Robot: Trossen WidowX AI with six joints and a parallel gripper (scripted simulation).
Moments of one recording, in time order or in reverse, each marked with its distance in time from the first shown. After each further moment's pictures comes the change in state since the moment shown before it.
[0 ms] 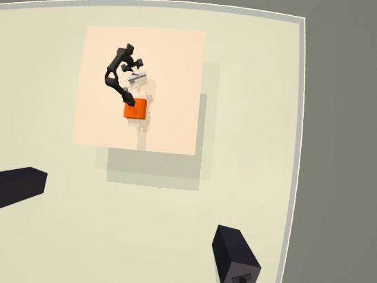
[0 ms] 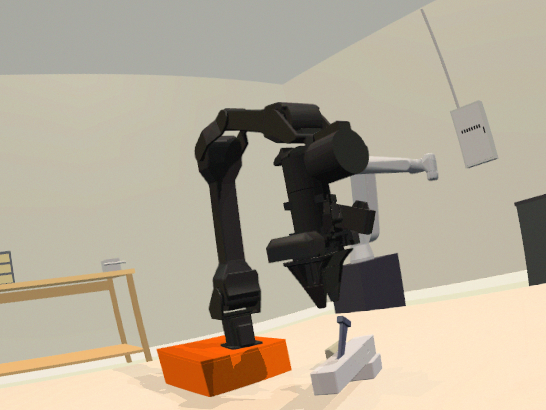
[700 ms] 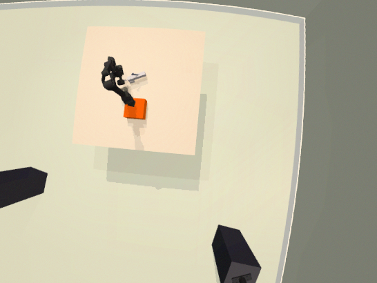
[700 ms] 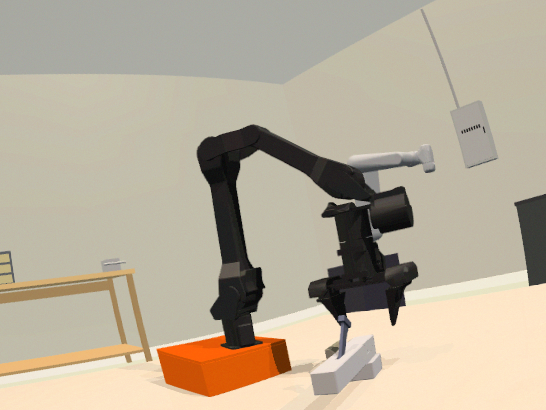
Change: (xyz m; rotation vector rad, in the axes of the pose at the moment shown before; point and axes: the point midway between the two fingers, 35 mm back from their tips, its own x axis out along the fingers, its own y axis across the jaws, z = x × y) arm 0.077 0.154 0.005 -1.432 -0.010 0.006
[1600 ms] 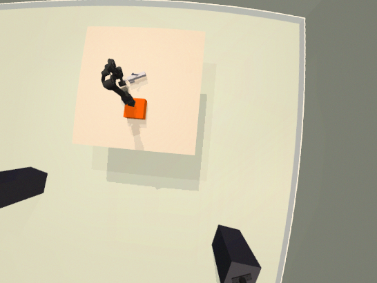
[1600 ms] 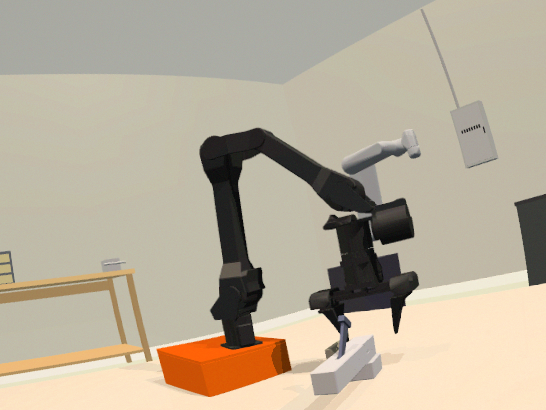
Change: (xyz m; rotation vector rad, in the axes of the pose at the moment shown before) arm 0.020 0.003 0.007 -0.130 0.002 -0.013
